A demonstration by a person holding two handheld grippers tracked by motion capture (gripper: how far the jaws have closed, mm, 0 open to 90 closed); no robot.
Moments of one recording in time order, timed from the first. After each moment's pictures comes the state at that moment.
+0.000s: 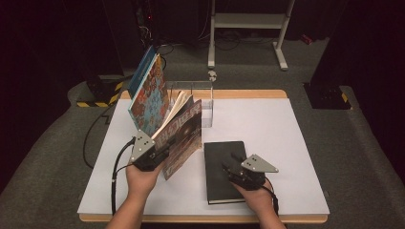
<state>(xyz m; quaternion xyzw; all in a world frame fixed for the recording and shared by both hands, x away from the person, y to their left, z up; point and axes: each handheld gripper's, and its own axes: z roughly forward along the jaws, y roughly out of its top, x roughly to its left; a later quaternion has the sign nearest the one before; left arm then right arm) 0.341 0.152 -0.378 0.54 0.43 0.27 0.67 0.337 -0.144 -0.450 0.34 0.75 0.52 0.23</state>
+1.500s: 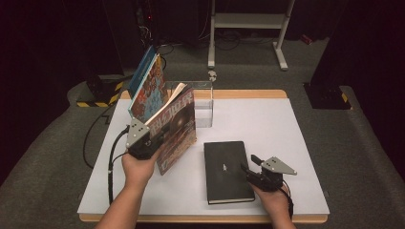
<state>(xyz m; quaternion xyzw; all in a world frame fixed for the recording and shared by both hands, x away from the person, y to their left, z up) 0.363 0.163 -0.351 0.52 0.46 0.28 0.67 0.340 -0.196 -0.472 0.40 0.73 0.49 0.24</state>
